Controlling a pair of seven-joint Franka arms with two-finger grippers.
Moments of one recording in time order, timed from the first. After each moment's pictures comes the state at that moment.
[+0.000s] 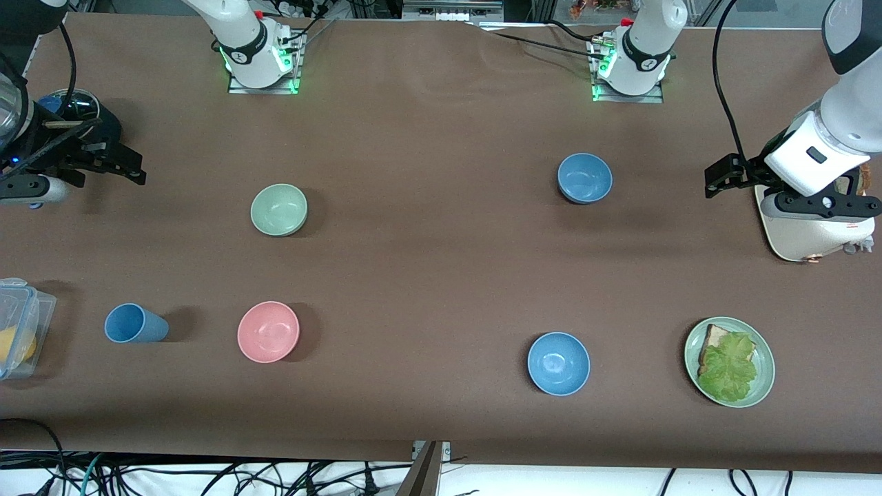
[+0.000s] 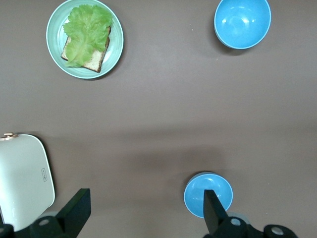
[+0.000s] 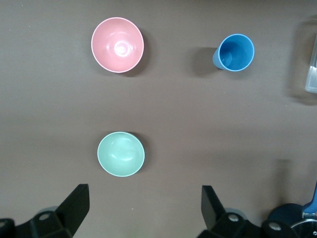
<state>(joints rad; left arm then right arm) -0.02 0.06 -0.07 -1.63 0.01 1.63 -0.04 0.12 0.10 -0.07 -1.50 0.01 1.55 0.00</state>
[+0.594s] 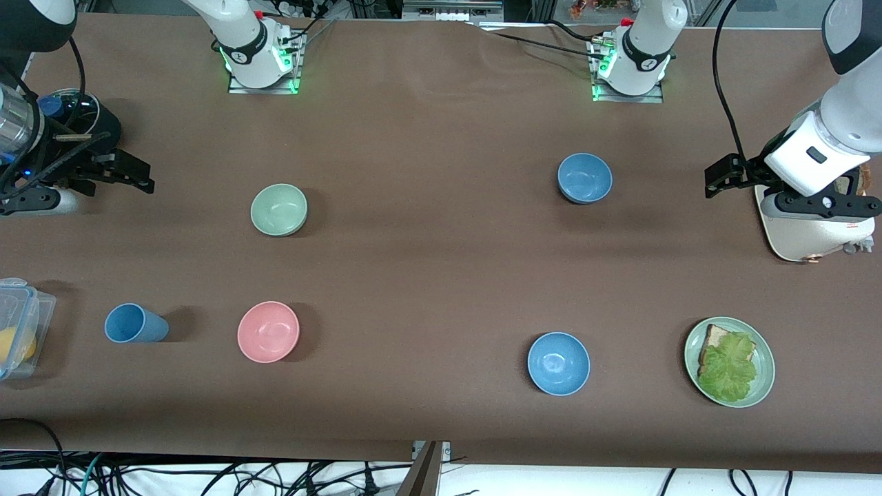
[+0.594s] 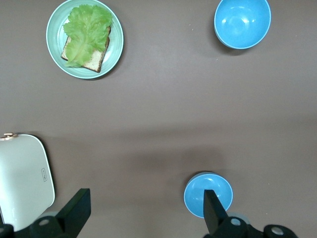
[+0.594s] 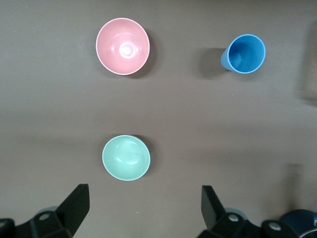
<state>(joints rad) -0.02 0.06 -0.07 -1.63 0.01 1.63 -0.04 0.12 0.13 -0.07 -1.50 0.04 1.57 0.00</state>
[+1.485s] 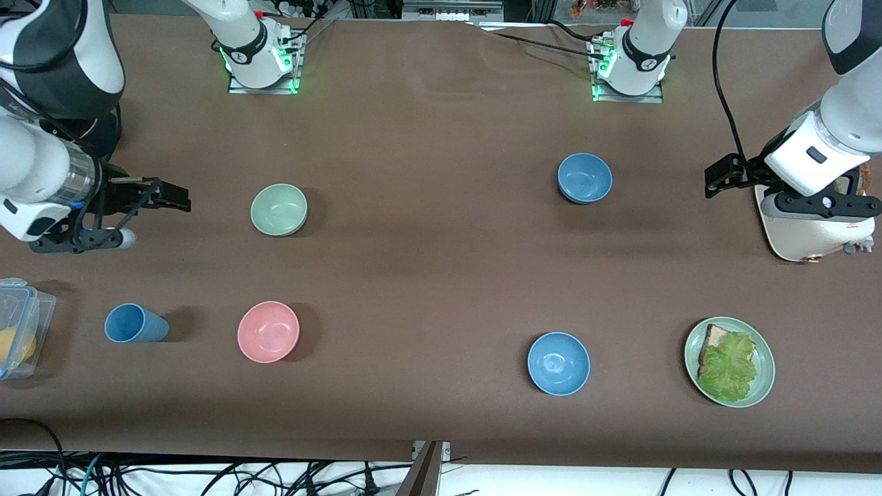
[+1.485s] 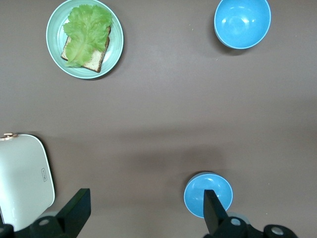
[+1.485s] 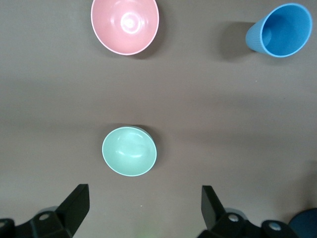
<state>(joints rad) -0.02 0.06 -0.07 -1.63 0.01 1.63 -0.04 0.14 0.24 -0.07 -1.51 0.06 1.57 0.00</state>
